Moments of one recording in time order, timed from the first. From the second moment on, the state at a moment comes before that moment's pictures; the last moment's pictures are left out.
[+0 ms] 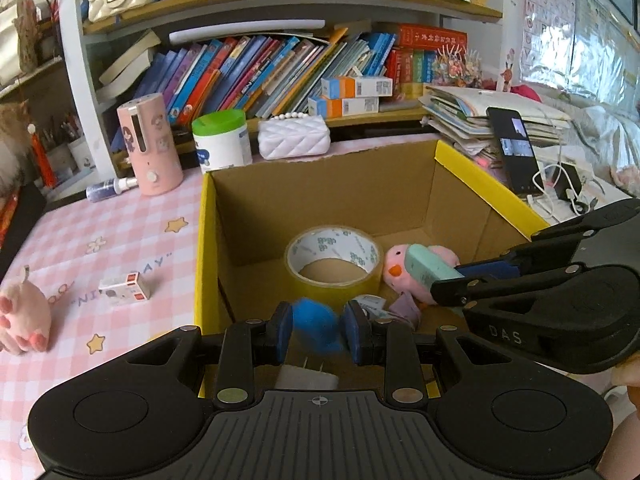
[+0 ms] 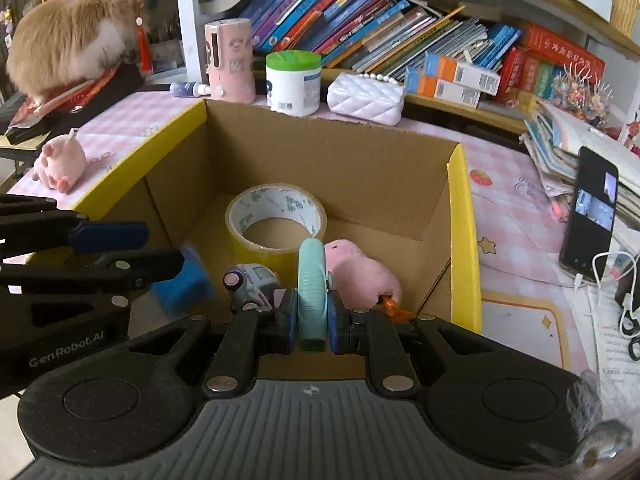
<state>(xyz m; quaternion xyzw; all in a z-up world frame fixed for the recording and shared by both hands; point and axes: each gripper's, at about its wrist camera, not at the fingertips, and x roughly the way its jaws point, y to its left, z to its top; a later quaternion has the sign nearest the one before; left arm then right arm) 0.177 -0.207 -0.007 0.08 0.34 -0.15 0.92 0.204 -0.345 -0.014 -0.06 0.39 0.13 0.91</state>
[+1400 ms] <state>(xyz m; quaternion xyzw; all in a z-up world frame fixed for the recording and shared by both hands) 0.068 -0.084 0.006 0.02 0.32 -0.11 0.94 0.066 -0.290 0.007 0.03 0.33 -0.06 0.94</state>
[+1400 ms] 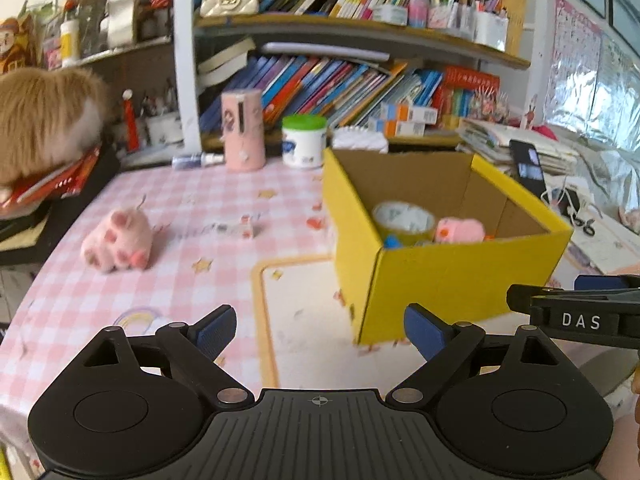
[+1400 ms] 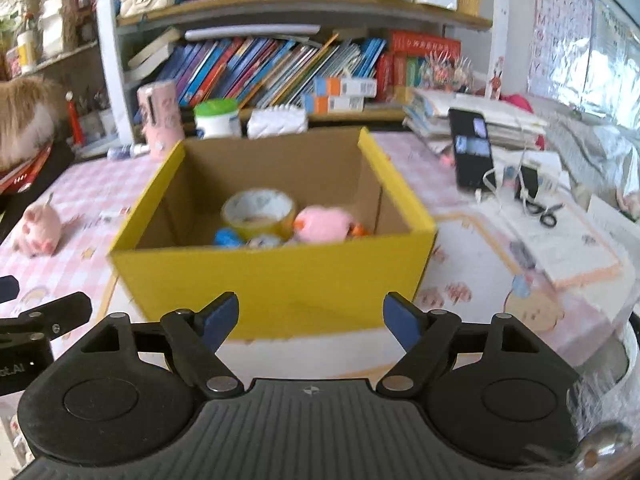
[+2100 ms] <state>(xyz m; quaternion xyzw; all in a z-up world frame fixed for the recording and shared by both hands) 0.026 0.000 -0.002 0.02 0.35 -0.08 0.93 0.019 -0.195 -0.001 0.02 0.36 -0.01 0.93</state>
